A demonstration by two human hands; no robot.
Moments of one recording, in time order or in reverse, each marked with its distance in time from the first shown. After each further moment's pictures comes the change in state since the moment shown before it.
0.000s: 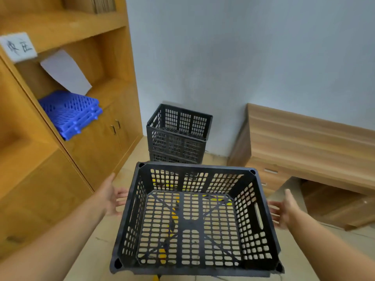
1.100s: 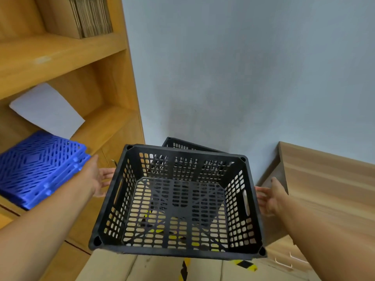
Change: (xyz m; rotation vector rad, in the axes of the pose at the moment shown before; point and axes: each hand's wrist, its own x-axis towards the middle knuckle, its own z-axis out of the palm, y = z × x) left_hand 0.178 0.370 0.063 -0.134 0.157 0.104; right_hand 0.150 -0.326 0.254 0.159 -0.142 0.002
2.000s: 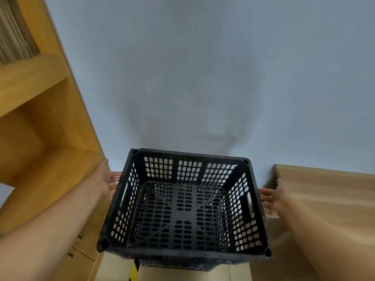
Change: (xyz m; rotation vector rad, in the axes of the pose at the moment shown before) left_hand 0.205 0.240 0.164 0.178 -0.171 0.002; right_hand 0.126 -0.160 0.138 0.108 0.168 -0.024
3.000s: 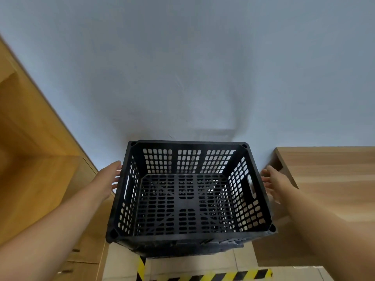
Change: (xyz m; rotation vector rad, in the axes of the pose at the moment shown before) left_hand 0.100 0.024 0.030 0.367 -0.050 0.208; right_hand 0.060 -0.016 0.036 -0.141 0.129 -0.221
